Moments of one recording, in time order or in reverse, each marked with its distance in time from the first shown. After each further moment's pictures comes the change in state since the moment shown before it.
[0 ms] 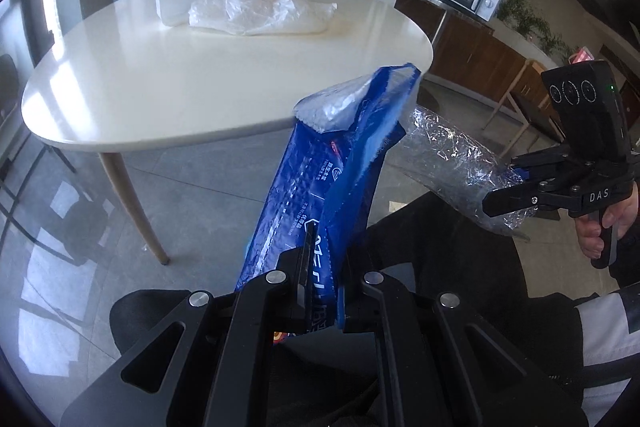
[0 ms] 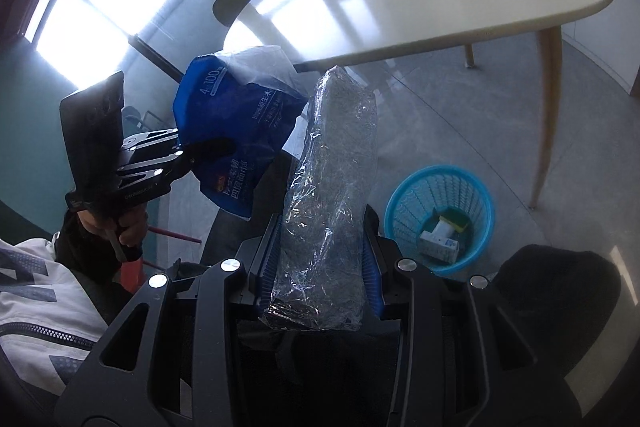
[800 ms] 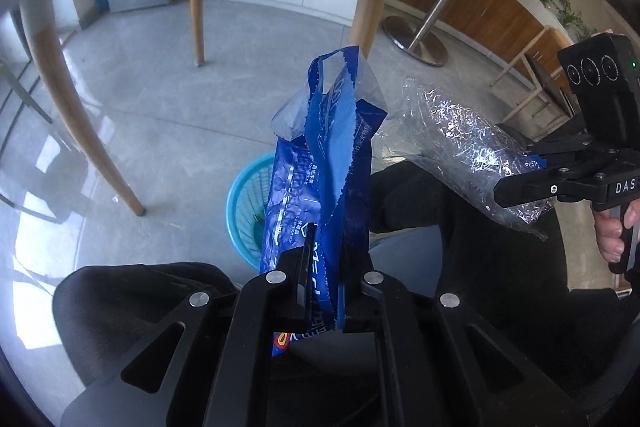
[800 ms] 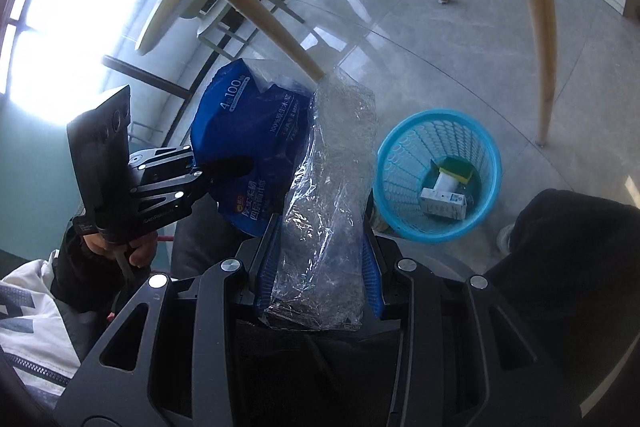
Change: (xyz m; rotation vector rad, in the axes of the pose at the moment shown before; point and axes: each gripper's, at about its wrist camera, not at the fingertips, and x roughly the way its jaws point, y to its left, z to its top) left arm 0.113 0.024 -0.022 -0.064 0.239 -0.044; right arm 0.065 -0.068 -0.012 0.209 0.121 0.001
